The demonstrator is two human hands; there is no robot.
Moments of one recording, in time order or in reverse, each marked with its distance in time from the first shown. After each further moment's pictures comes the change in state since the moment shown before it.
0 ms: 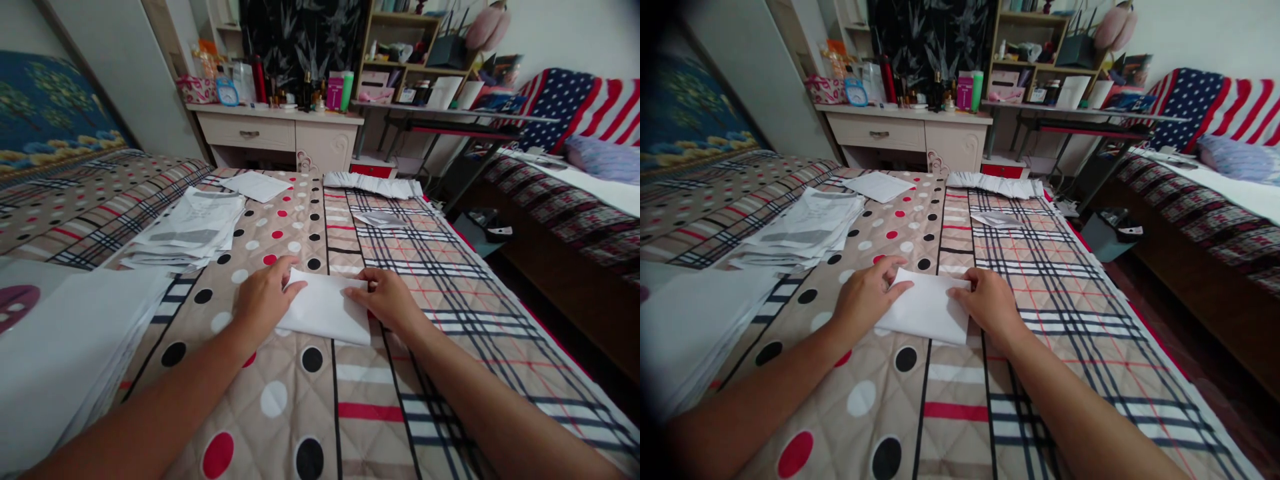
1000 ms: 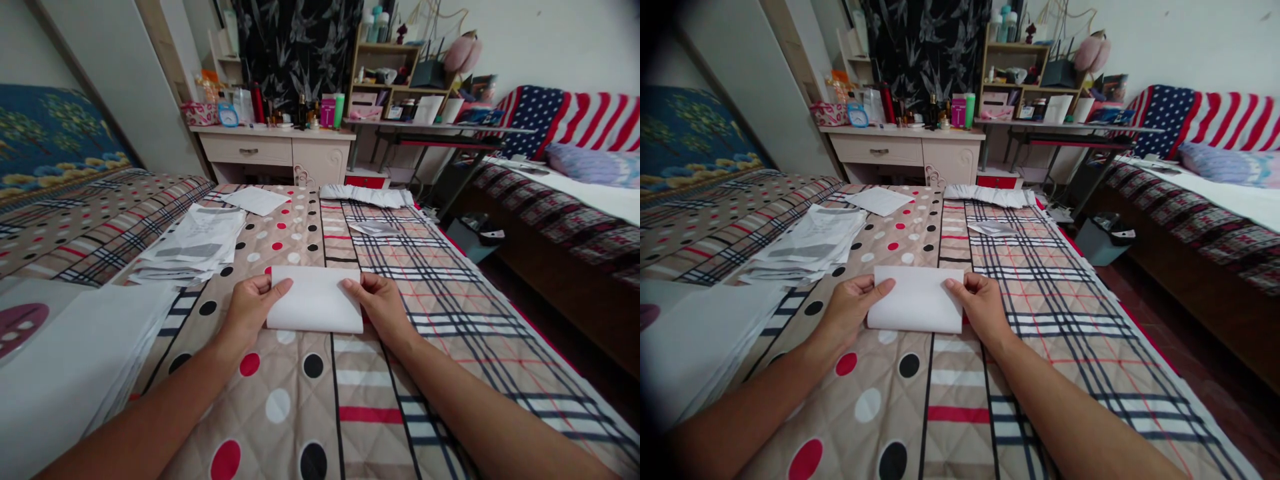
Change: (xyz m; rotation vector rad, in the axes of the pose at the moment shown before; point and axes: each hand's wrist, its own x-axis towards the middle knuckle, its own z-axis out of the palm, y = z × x) left_hand -0.006 -0.005 -0.010 -1.076 -0.015 -0.463; right_hand -0.008 -0.003 0.019 0.801 0.053 -0.077
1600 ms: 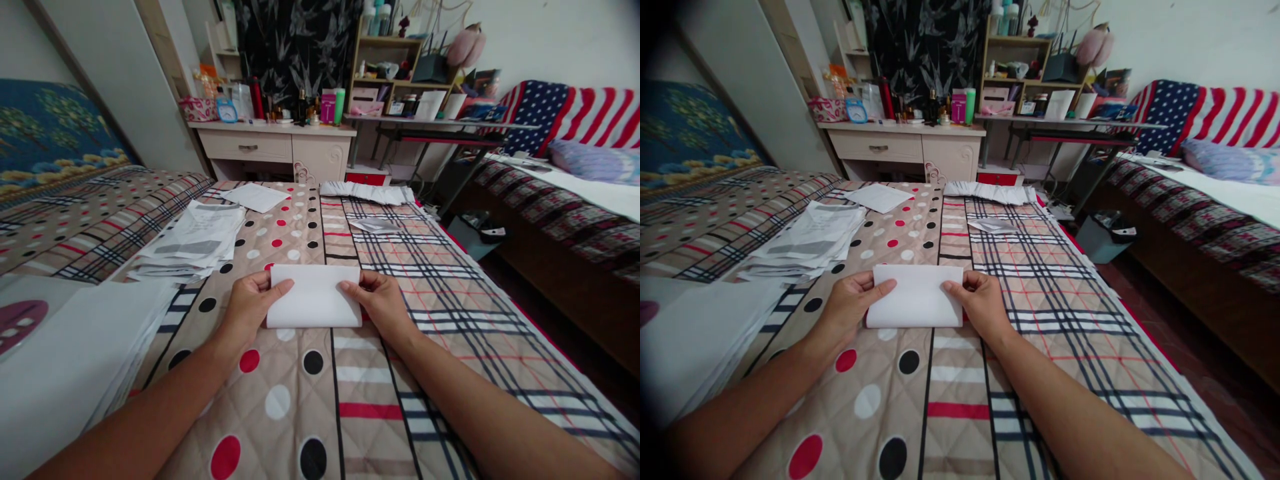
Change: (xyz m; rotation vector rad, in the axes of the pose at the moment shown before) left_hand -0.001 0.001 0.001 0.001 0.008 -0.003; right_hand 0.000 -0.003 0.001 0.009 0.007 0.022
